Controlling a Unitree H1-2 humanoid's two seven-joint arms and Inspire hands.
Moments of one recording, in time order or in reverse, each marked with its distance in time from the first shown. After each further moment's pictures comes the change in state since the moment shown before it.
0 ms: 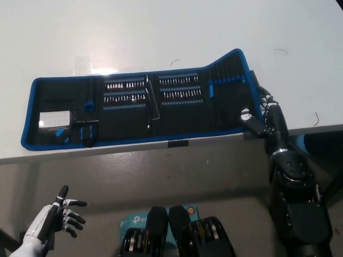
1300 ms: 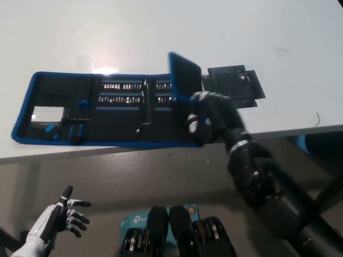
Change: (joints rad) left_arm -0.003 0.002 -0.008 -0.004 0.002 0.009 -0.030; right_arm -0.154 -0.195 0.697 0.068 -0.514 -0.141 0.031
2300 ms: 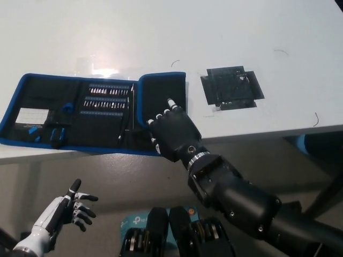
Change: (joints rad) left_arm -0.038 0.018 -0.031 -0.008 0.010 0.016 -0.033; right_arm -0.110 0.033 0.336 0.123 -0.468 0.091 0.090
